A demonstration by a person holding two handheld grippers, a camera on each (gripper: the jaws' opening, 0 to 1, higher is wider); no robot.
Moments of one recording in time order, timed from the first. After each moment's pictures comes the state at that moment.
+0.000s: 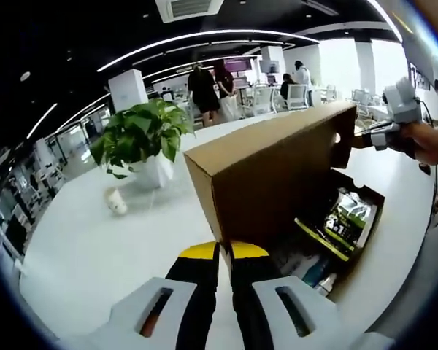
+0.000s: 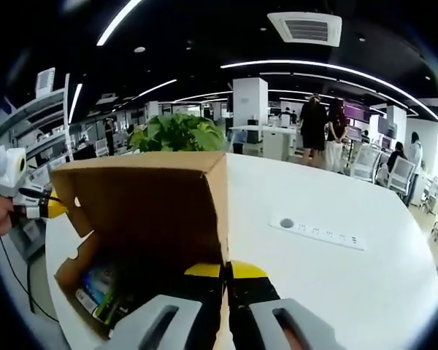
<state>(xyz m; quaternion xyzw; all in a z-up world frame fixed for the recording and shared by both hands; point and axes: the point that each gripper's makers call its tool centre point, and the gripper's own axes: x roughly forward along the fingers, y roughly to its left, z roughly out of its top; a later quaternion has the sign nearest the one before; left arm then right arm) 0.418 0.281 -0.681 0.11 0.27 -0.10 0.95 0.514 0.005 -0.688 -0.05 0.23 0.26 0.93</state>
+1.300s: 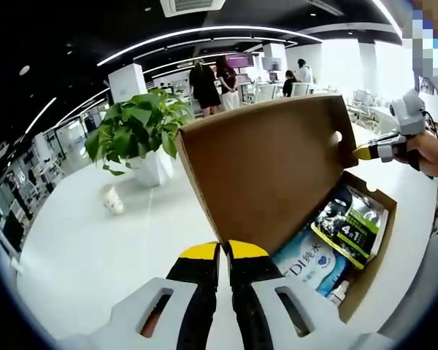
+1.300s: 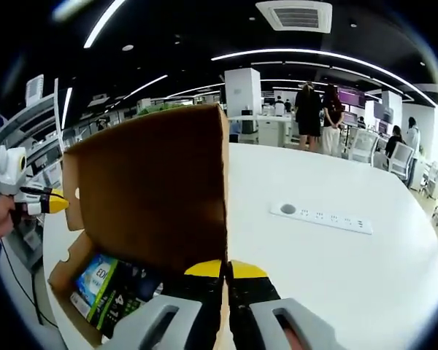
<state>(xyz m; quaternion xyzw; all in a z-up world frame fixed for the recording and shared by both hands) 0.450 0.291 -0.691 0.10 0.28 -0.10 0.95 0.525 0.005 -0.717 -0.03 0.26 0.25 0.93</state>
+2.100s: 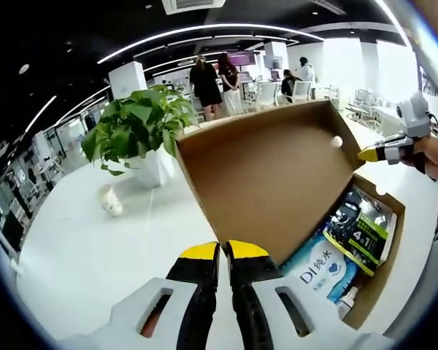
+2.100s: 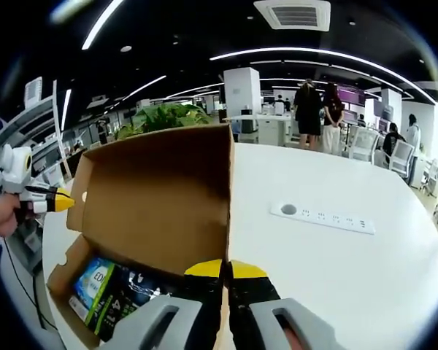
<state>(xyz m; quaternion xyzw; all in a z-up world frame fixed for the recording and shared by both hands) 0.475 0.297 -0.698 0.09 0.29 -0.09 0.95 0.530 0.006 -0.717 -0.02 0.27 0.25 0.93</state>
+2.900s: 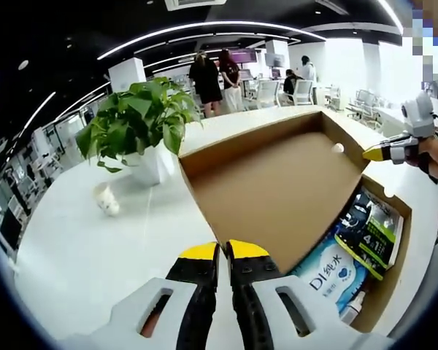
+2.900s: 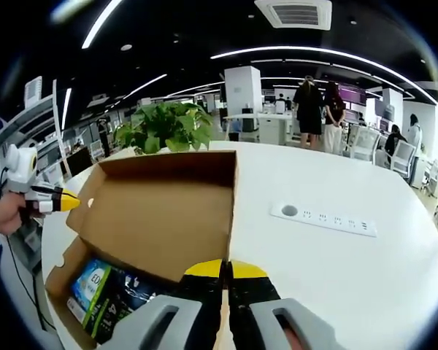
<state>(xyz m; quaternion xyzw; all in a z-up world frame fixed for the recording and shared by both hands) 0.492 0.302 -0.709 0.09 0.30 -0.09 0.95 0.544 0.007 -0.722 -0.02 0.27 0.25 0.93</state>
